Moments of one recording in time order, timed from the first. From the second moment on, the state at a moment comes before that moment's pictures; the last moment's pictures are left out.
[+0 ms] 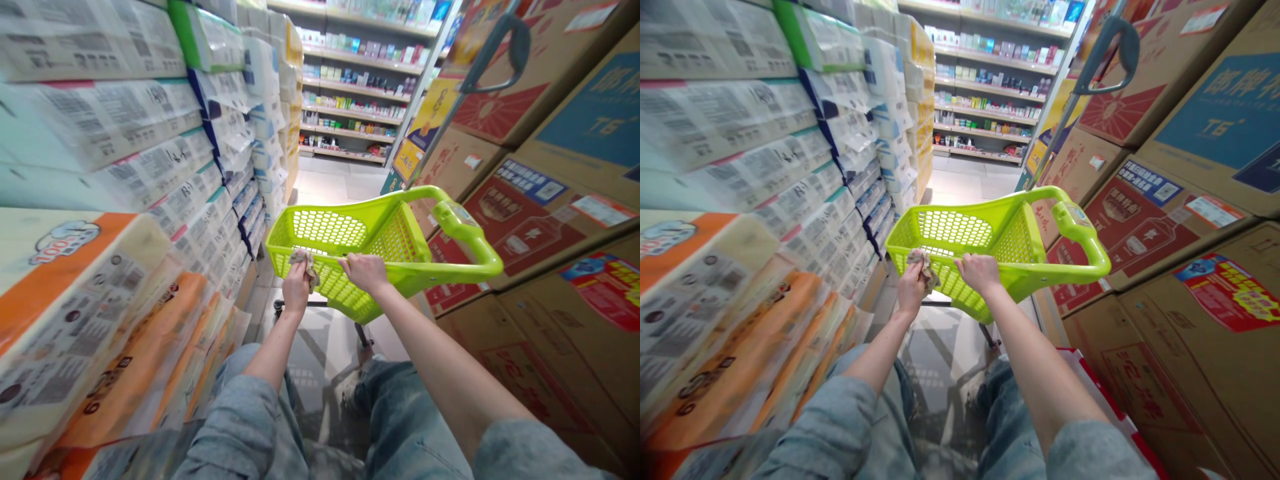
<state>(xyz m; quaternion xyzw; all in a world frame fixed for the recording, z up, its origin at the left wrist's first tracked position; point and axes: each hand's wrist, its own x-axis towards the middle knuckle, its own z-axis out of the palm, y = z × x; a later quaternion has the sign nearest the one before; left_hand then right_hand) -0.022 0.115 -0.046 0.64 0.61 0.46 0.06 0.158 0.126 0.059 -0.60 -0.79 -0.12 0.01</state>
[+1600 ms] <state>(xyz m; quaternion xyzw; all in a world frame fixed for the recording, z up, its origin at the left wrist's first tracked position) 0.014 0.135 -0.056 0.69 0.53 0.47 0.16 0.160 0.172 0.086 -0.51 -0.84 0.01 -0.18</state>
